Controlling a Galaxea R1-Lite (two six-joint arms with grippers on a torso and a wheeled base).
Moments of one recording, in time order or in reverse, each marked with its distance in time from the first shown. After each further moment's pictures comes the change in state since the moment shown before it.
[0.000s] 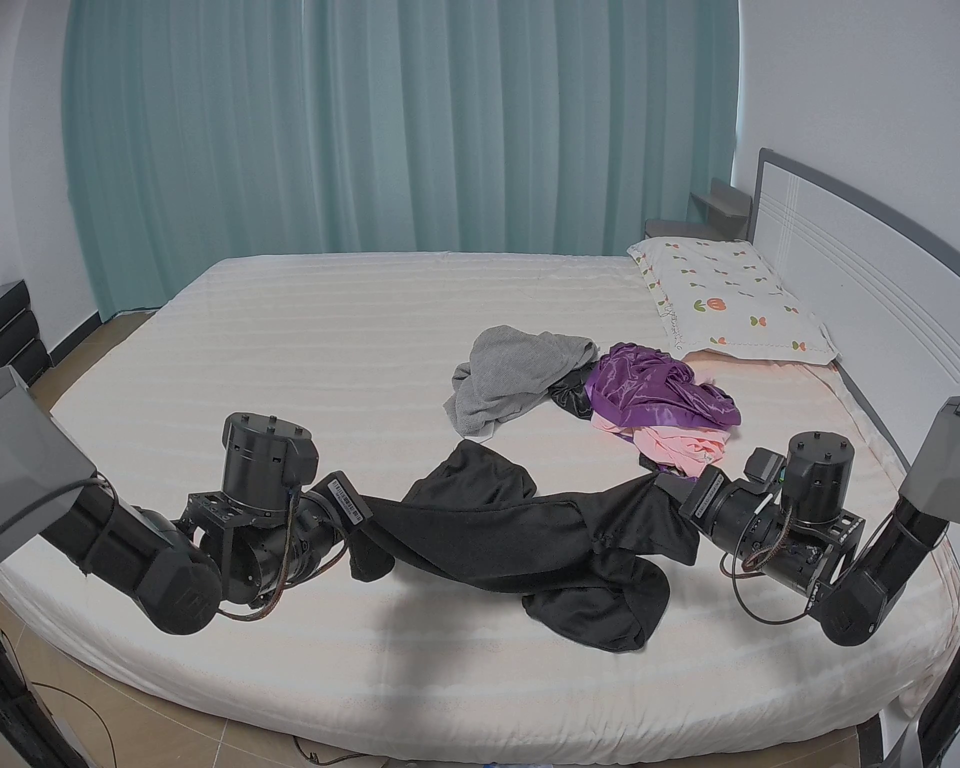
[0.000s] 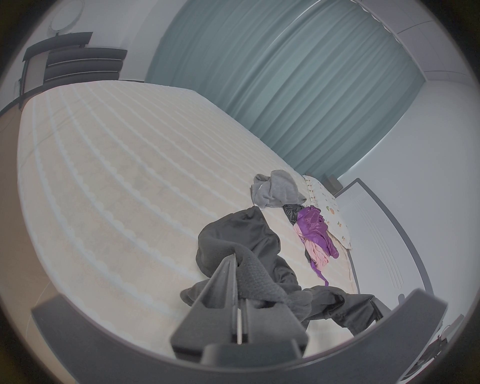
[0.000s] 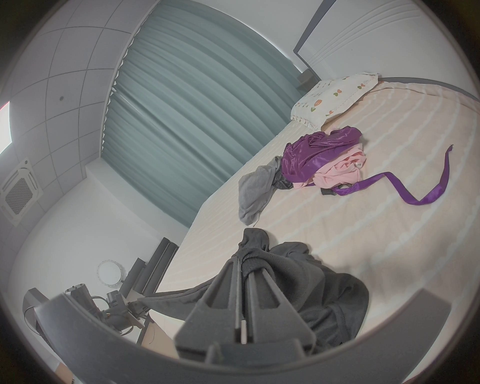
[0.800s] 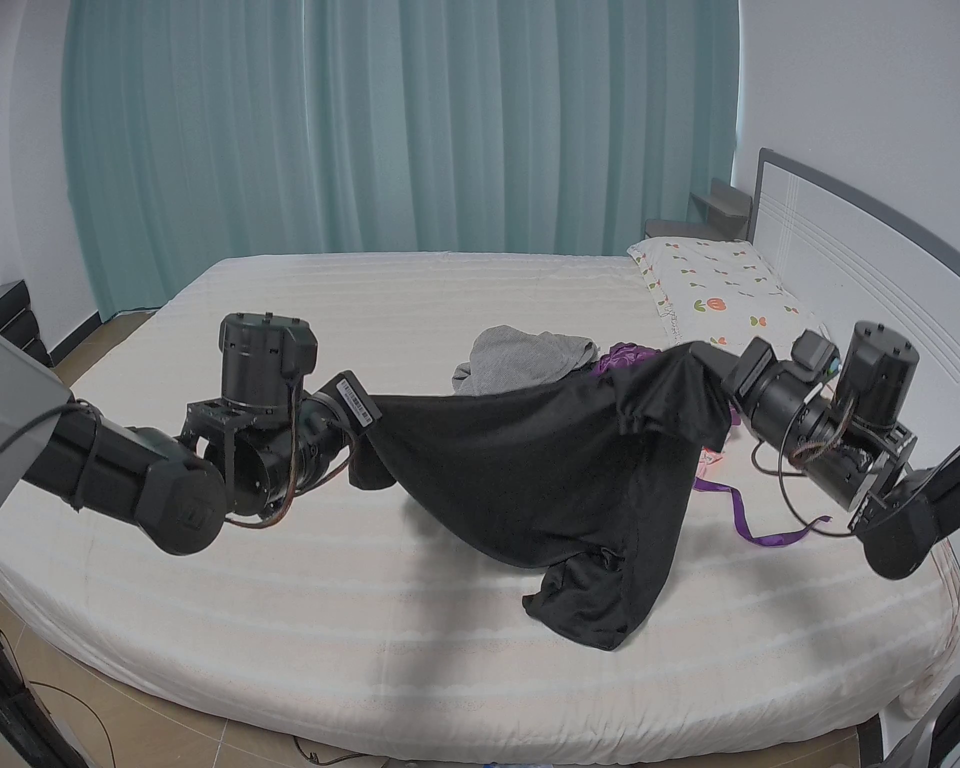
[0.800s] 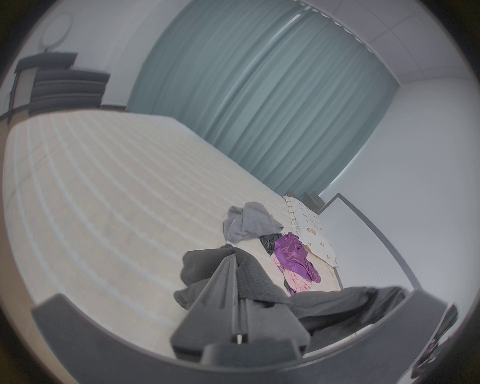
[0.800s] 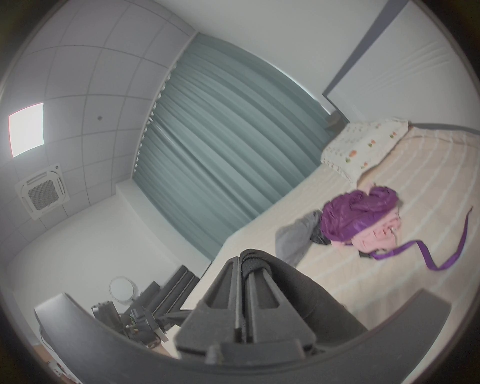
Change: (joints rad) left arm 0.022 -0.005 -0.280 0.099 0.017 0.111; right arm -0.039 -0.206 -0.218 0.147 -0.010 -0.046
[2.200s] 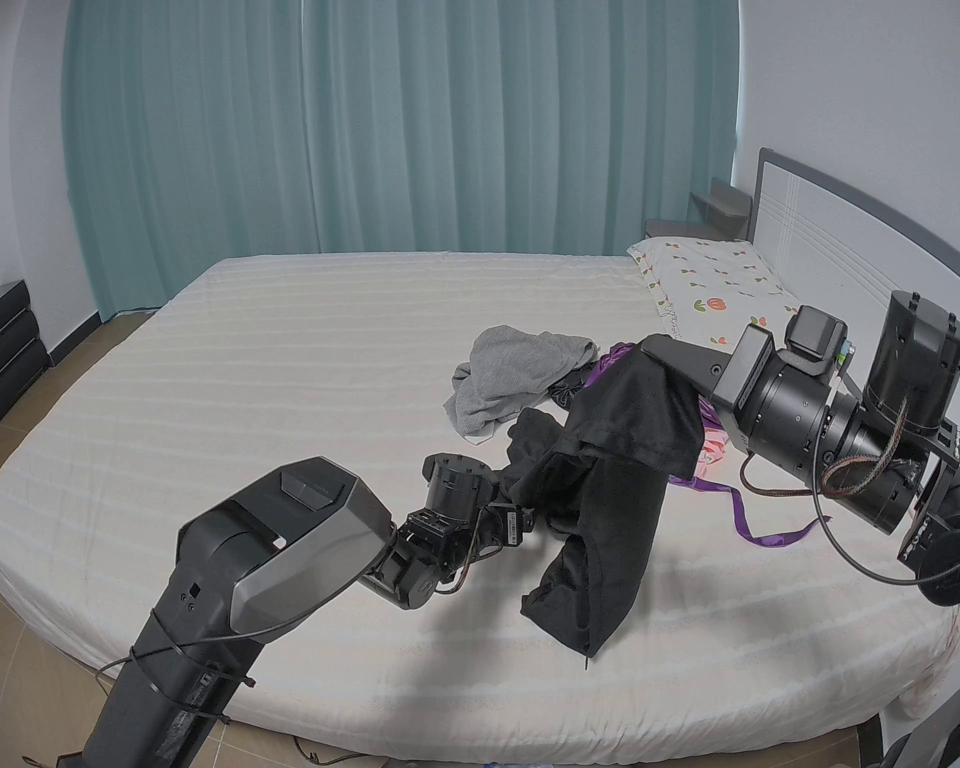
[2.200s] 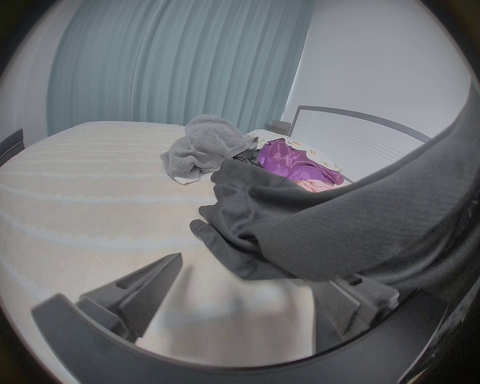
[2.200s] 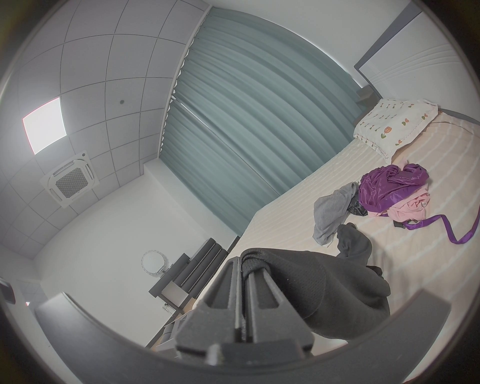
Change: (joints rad) left arm -0.109 0.813 -0.567 -0.164 -0.164 0.472; right arm 0.253 -0.213 -0.032 0.248 -0.006 -0.010
